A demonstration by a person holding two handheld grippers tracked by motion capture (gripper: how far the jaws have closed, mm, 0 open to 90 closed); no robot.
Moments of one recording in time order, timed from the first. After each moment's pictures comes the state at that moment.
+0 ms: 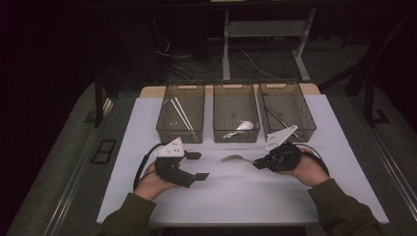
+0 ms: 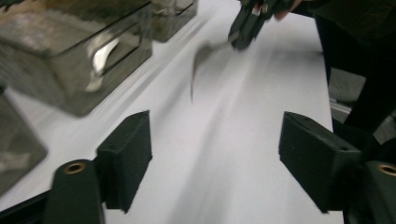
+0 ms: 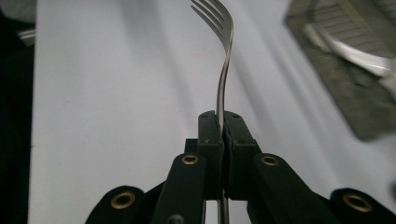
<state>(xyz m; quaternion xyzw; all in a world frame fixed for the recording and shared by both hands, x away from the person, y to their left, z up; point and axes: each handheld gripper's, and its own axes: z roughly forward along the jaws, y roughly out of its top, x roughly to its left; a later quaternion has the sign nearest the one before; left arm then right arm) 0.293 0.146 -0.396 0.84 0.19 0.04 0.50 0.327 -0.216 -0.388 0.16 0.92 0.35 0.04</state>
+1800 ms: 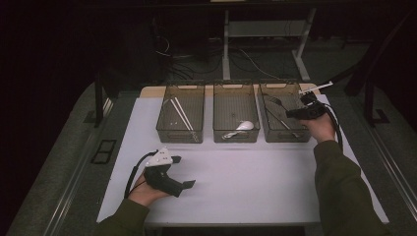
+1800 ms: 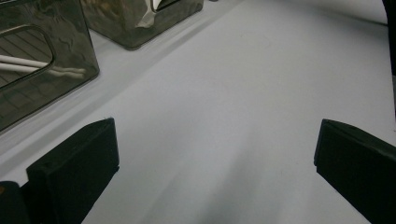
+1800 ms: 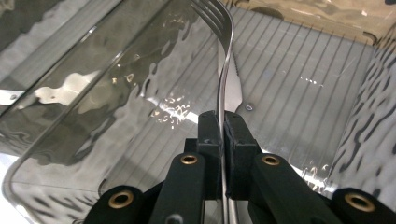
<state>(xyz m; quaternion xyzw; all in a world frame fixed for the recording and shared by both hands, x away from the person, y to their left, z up) 0.288 0.172 -0.429 0.84 0.26 0.07 0.47 0.468 -0.319 -0.395 0.50 0.79 0.34 0.12</state>
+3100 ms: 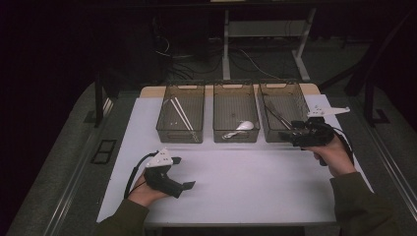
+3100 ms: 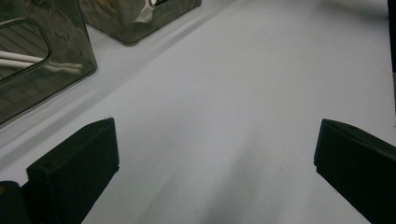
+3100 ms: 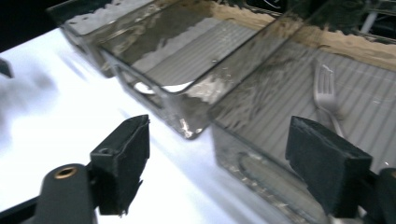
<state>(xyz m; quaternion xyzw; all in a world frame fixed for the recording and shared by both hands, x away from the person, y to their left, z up) 0.287 0.172 -0.430 0.84 0.26 0.07 0.47 0.359 -0.302 -0.379 0.39 0.78 0.46 0.13</state>
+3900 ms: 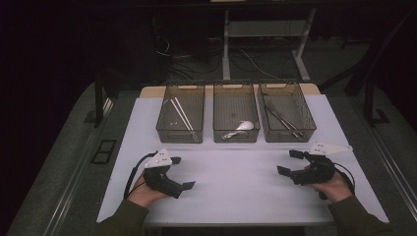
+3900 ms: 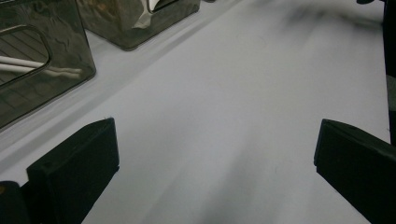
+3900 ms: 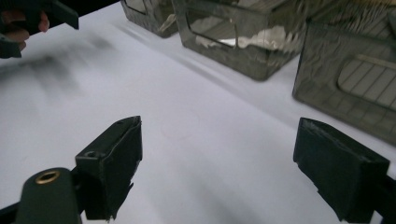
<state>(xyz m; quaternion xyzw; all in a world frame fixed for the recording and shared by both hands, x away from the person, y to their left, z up) 0.285 0.173 -0.428 0.84 0.26 0.07 0.47 0.283 -0.298 -0.427 0.36 0.78 0.49 0.10</state>
